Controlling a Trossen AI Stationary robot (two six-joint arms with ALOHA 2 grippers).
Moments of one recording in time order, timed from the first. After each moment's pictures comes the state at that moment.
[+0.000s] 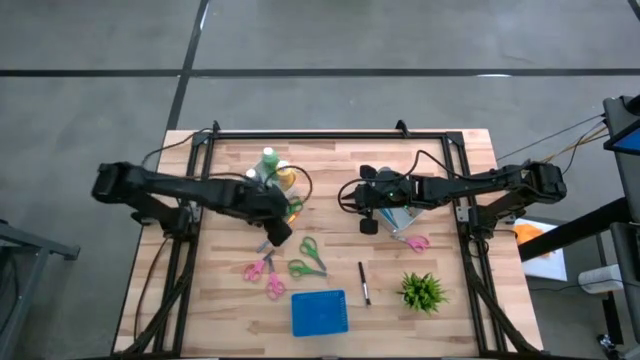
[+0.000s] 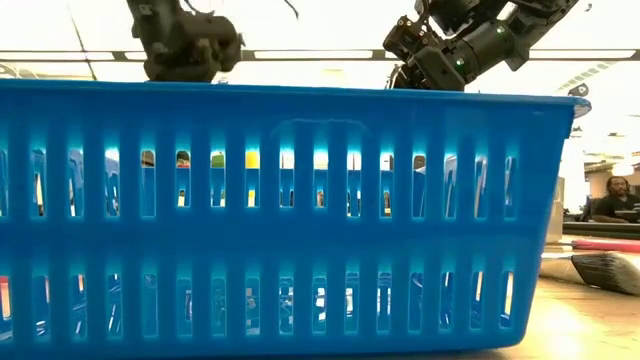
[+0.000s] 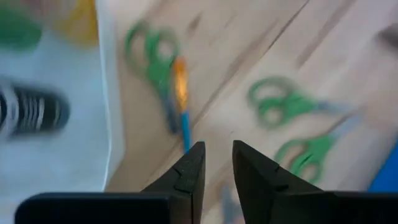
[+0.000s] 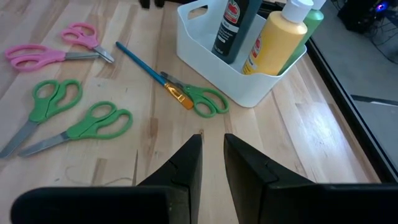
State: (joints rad) left arm -0.06 1.43 1.07 -0.88 -0.15 -0.76; right arm -0.09 1.41 0.76 0.13 0.05 -0.18
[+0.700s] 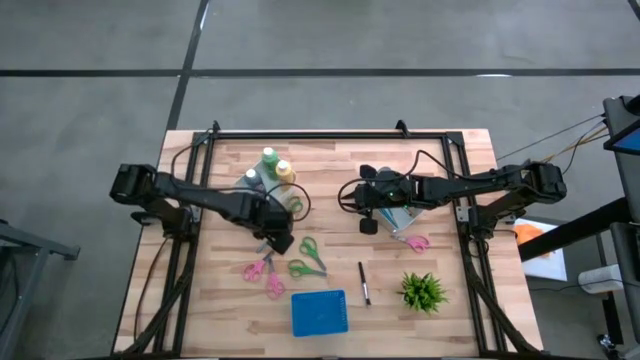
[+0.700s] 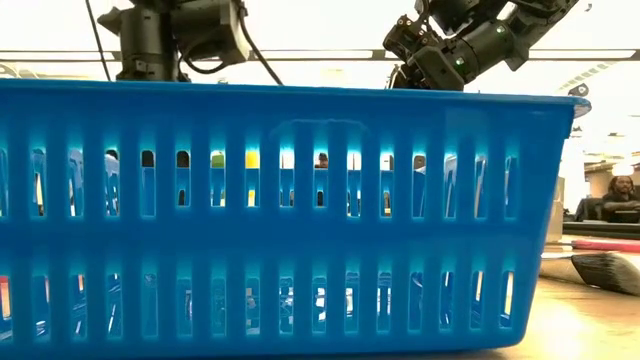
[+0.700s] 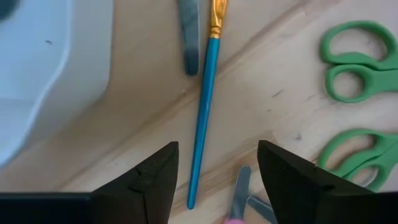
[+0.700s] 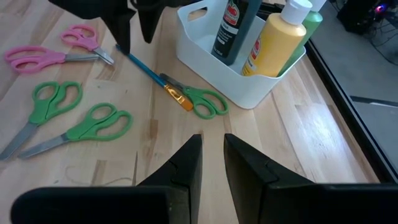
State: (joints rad) left arm -0.09 1.57 0.93 -0.80 -0.05 -1.03; right arm -0.09 1.41 0.76 0.13 0.05 -0.18
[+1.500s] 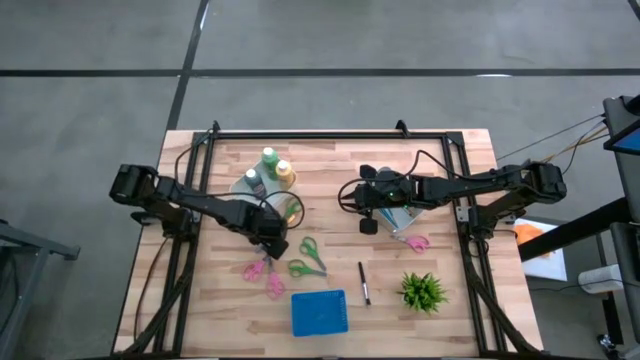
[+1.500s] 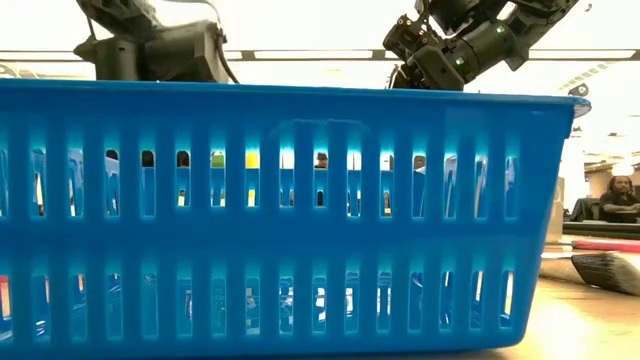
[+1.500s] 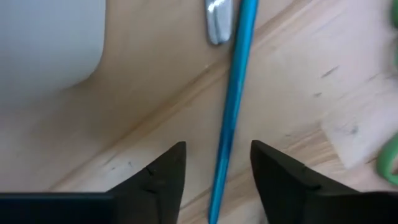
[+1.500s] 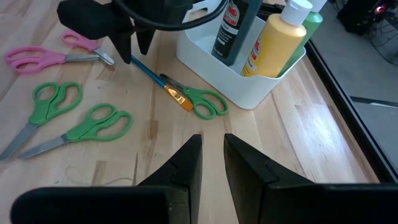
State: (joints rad) left arm -0.12 1.57 0.77 -0.64 -0.04 -1.06; right arm -0.09 1.41 0.76 0.13 0.05 -0.18
